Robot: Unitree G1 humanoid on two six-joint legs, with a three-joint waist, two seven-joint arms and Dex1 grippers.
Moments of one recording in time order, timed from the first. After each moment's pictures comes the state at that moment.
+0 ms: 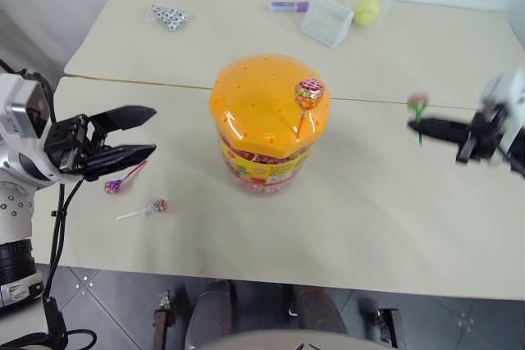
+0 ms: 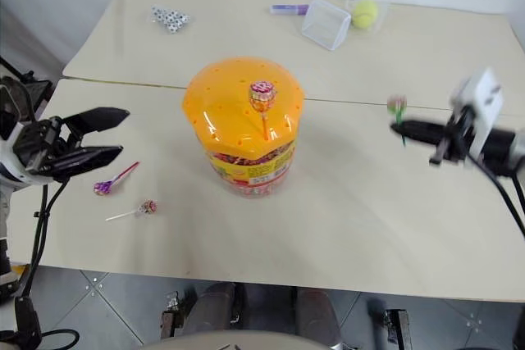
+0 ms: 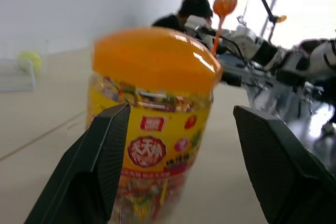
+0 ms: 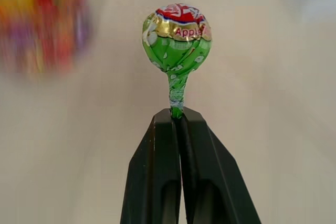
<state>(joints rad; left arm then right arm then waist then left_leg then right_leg) -0.36 0.83 0.38 -0.02 -0.84 0.47 -1.40 -0.21 -1.09 -0.22 0.07 0.49 0.37 1.16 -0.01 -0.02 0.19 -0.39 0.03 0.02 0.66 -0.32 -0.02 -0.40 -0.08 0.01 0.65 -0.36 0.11</state>
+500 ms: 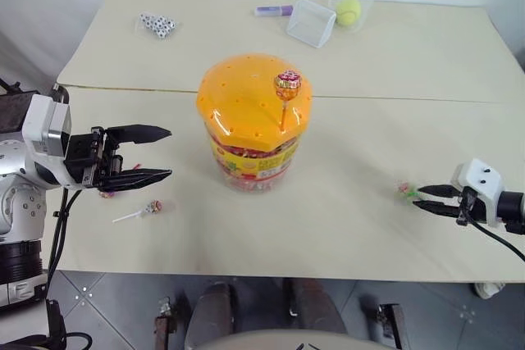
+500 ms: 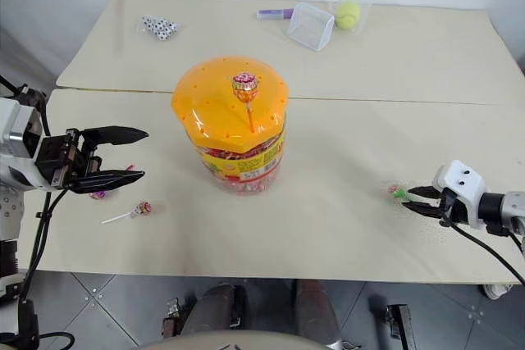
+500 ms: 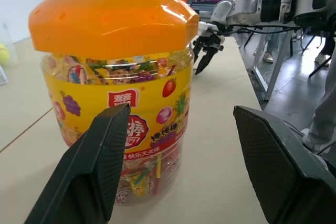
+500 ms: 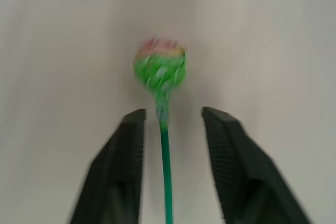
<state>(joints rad) -0.35 0.81 0.34 0.02 -0.75 0.33 -1.44 -0.11 -1.01 -0.21 0.26 0.35 0.04 1.25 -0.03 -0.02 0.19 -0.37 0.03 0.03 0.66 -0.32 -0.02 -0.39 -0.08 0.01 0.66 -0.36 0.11</state>
